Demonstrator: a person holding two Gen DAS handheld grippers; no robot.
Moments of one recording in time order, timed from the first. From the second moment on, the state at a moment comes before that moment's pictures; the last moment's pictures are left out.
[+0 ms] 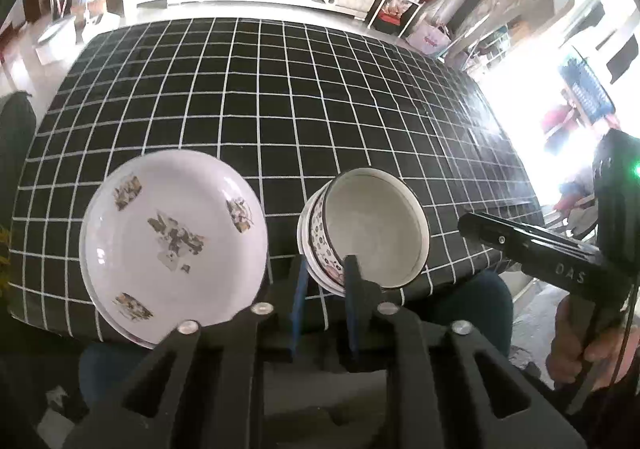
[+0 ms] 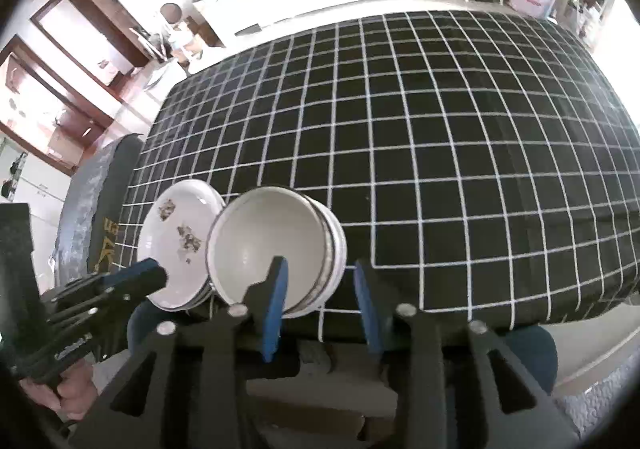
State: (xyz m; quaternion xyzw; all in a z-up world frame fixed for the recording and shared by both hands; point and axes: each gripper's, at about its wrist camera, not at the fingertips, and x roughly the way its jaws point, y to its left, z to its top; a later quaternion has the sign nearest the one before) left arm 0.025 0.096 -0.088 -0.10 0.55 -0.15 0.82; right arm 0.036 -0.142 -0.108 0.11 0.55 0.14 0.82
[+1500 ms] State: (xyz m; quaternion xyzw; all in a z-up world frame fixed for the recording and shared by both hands) left arm 0.076 0.059 -0.204 -0.08 0.62 -0.19 0.76; right arm 0.085 -0.139 -0.212 0.20 0.62 0.17 0.74
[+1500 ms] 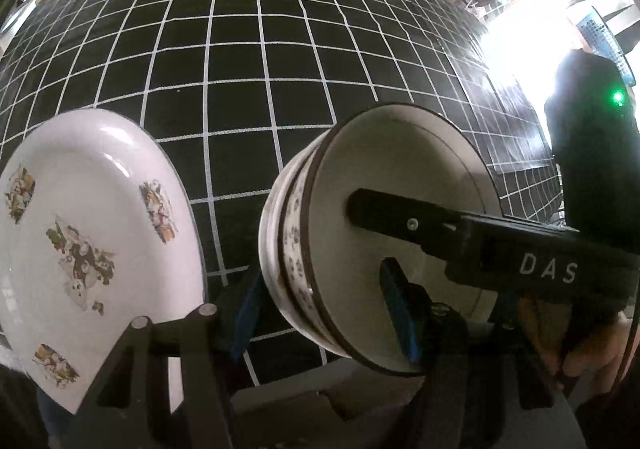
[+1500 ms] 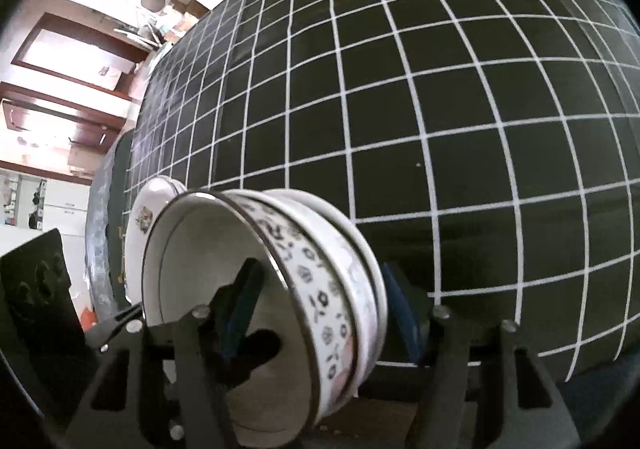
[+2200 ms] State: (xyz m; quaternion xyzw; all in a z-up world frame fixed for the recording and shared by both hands) left arm 0.068 0.075 -0.172 -0.12 0.60 -0.15 0.78; right arm 0.082 -0.095 -0.172 0.16 0.62 0.13 0.76
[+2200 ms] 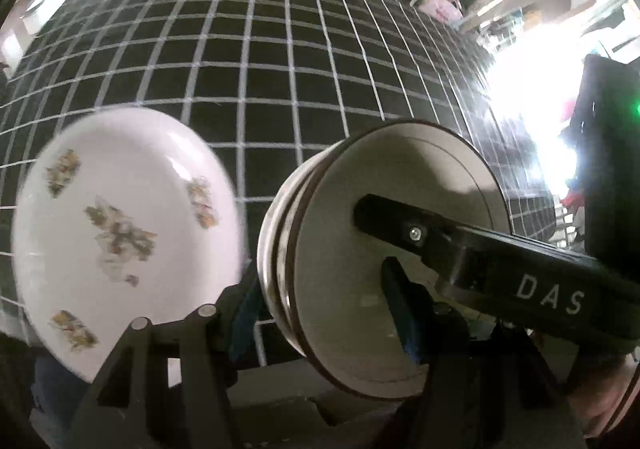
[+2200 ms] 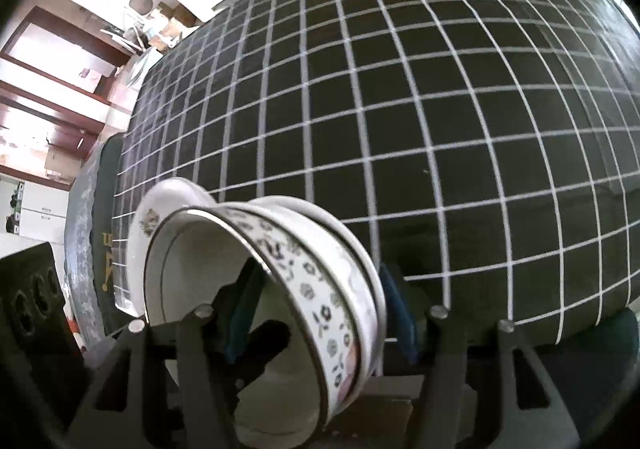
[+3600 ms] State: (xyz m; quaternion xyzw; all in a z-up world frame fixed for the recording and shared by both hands) left arm 0.097 0.216 -0.176 -0.17 0.58 -0.06 0.80; right arm 0.143 0.061 -0.183 0.10 0.64 0.21 0.73
